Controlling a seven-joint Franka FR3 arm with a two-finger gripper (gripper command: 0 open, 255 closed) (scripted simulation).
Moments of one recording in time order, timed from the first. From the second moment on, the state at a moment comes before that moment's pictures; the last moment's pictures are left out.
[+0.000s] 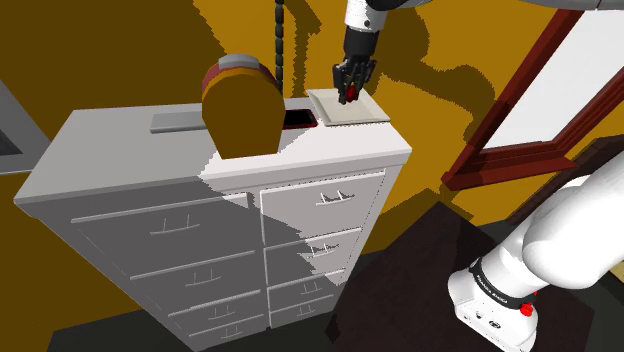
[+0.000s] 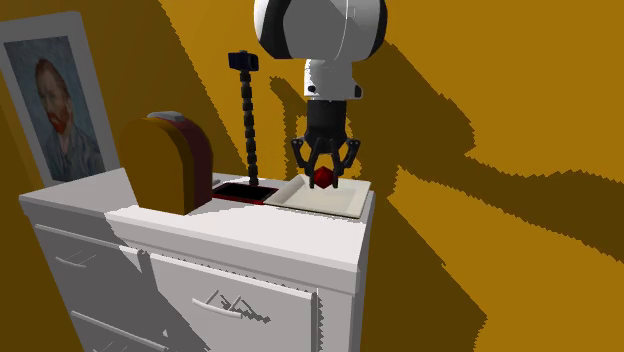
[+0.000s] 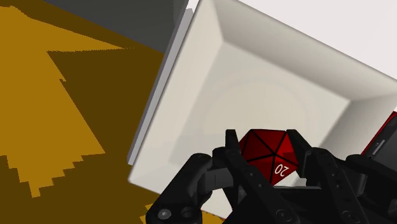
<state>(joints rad) 0.01 -0.04 0.11 -1.82 0.04 1.75 0.09</state>
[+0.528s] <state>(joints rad) 0.01 -0.04 0.11 -1.82 0.04 1.75 0.09</state>
